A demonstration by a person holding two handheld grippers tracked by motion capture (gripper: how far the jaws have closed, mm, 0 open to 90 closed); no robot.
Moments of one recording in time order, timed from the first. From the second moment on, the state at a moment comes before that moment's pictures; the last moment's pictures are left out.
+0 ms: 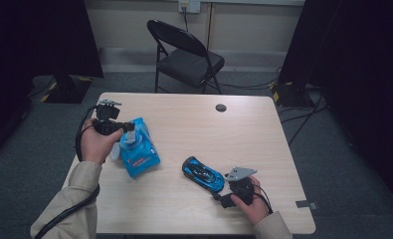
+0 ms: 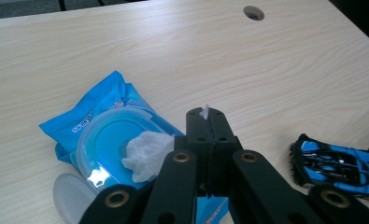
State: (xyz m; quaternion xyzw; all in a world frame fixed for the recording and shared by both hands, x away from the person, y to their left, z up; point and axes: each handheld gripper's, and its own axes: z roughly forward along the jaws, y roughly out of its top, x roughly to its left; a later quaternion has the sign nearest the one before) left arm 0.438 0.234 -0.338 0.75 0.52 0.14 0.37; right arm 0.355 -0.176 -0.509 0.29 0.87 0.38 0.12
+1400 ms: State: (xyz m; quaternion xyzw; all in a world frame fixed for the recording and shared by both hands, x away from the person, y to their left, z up) left arm 0.414 0.189 -0.269 0.76 0.48 0.14 0.42; right arm 0.355 -0.176 -0.509 0.29 0.87 0.38 0.12
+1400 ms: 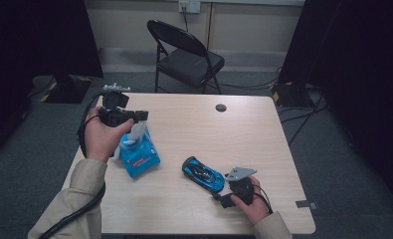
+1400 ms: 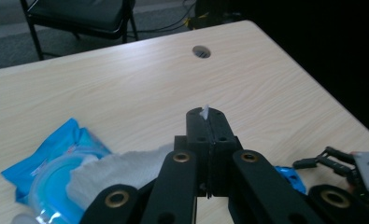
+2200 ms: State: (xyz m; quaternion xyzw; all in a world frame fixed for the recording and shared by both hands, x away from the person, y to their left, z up) left arm 0.376 0.109 -0.277 0.80 0.39 0.08 0.45; right arm 0.355 -0.176 -0.509 0.29 0.87 0.38 0.12
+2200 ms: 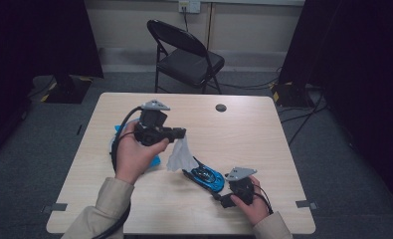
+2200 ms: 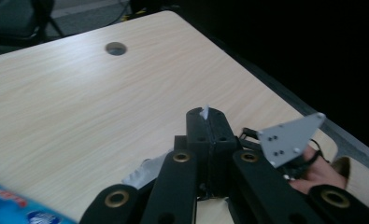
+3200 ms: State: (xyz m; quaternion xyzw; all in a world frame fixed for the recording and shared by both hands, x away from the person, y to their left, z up) left arm 0.364 -0.022 -0.326 0.83 0.30 -0.02 0.47; right arm 0.343 -0.221 -0.497 0.25 0.88 0.39 0.12
